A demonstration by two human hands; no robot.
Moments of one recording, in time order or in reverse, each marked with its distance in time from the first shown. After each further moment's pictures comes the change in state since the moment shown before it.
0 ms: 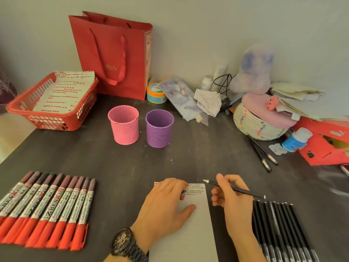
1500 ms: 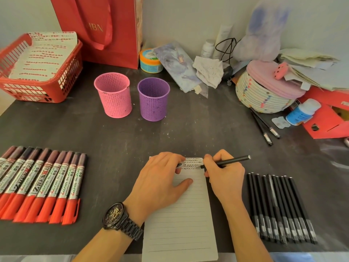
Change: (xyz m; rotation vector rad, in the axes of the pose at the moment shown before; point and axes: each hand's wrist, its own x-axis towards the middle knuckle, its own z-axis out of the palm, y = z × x) left_hand 0.002 0.002 -0.004 0.011 -0.018 -0.025; right_hand 0.011 0.027 0.006 -0.464 0.027 -0.179
